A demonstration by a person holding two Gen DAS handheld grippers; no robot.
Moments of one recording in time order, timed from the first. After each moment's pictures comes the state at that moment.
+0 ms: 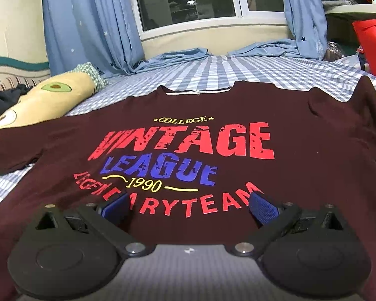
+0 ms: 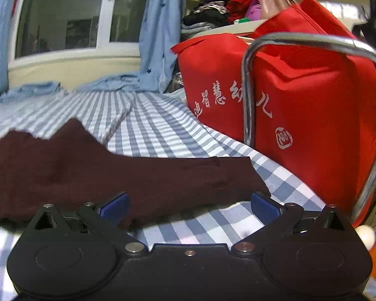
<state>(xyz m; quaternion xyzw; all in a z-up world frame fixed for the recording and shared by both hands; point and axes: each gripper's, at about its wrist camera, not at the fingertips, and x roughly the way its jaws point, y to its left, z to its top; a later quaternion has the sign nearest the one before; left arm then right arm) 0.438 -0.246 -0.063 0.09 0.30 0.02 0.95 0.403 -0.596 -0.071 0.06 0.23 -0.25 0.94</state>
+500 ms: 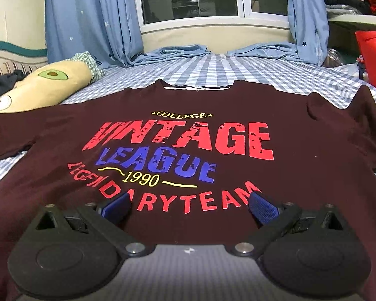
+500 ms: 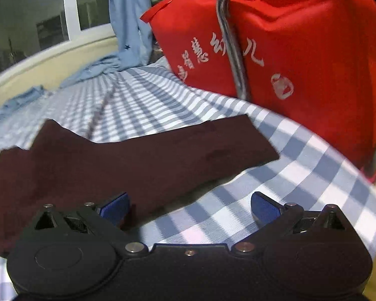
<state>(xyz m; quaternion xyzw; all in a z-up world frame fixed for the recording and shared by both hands) 0.440 -0.236 -0.063 0.05 0.31 0.01 0.95 0.425 -0.614 -0.085 0.13 0.29 -0.30 0.90</state>
